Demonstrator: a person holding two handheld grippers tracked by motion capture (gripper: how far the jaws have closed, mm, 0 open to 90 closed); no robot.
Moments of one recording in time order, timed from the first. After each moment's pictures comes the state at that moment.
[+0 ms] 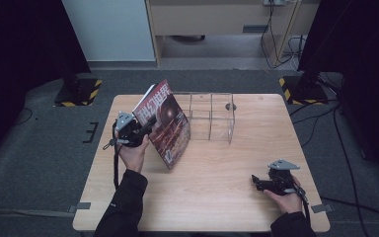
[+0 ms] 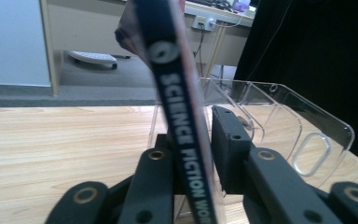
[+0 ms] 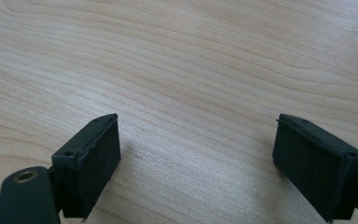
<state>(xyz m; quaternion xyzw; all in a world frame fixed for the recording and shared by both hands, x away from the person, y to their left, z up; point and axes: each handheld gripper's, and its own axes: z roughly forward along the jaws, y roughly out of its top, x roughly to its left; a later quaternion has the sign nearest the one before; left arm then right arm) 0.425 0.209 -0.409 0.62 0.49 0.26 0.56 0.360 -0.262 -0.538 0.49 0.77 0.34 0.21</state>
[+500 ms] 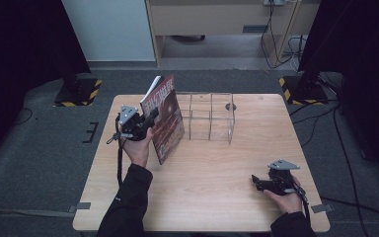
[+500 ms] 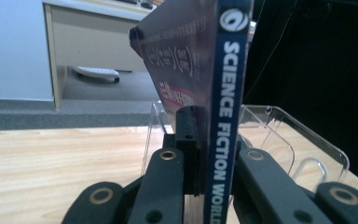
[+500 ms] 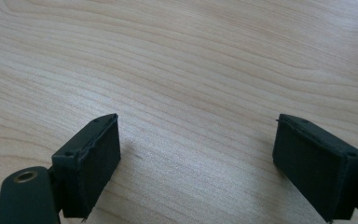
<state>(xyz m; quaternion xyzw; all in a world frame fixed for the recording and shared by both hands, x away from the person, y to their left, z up) 0.435 0.192 -0.390 0.60 0.49 0.28 0.57 0.360 -0.262 -0.538 0.49 0.77 0.34 0.21</state>
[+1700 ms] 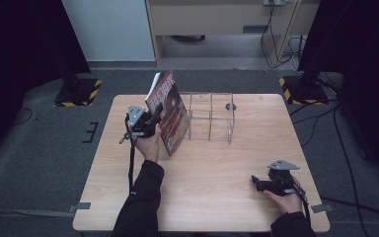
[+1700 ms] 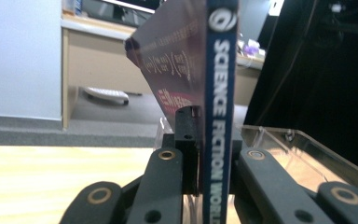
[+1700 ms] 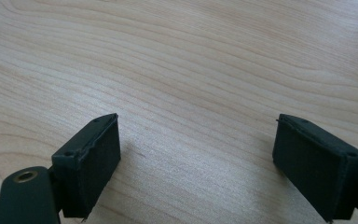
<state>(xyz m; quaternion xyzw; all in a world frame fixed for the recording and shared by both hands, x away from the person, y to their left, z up) 0.460 0.179 -0.420 0.55 0.49 0.32 0.59 0.359 -0.261 -0.538 0.49 0.78 0.34 0.21</state>
